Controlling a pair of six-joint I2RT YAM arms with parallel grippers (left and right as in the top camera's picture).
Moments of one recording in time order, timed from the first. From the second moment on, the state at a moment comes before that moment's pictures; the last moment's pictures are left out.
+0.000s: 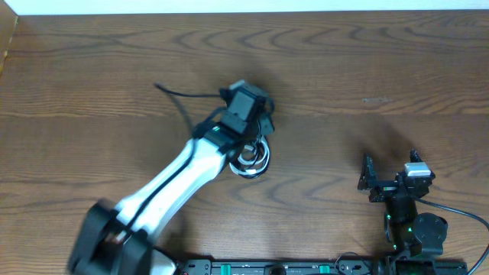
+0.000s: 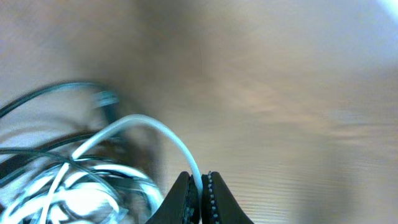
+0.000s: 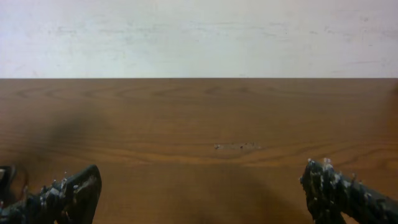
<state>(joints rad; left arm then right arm) -0.58 1.53 1.06 -0.33 0.02 -0.93 -0.03 0.01 0.01 -0.07 -0.09 0.03</state>
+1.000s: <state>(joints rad) -0.58 1.18 1.07 -0.10 0.23 -0.93 -0.03 0.01 0.01 -0.07 -0.09 0.03</state>
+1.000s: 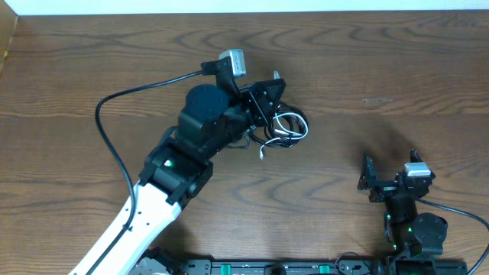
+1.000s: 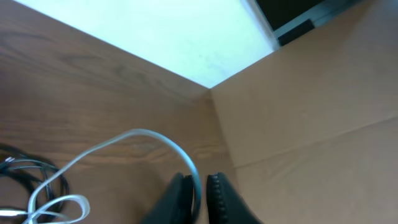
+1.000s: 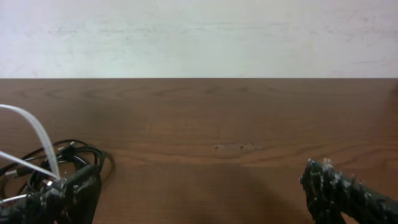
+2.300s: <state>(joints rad) -0.58 1.29 1.08 -0.72 0.36 -0.56 -0.03 0.01 0.01 -0.07 -0.09 0.03</state>
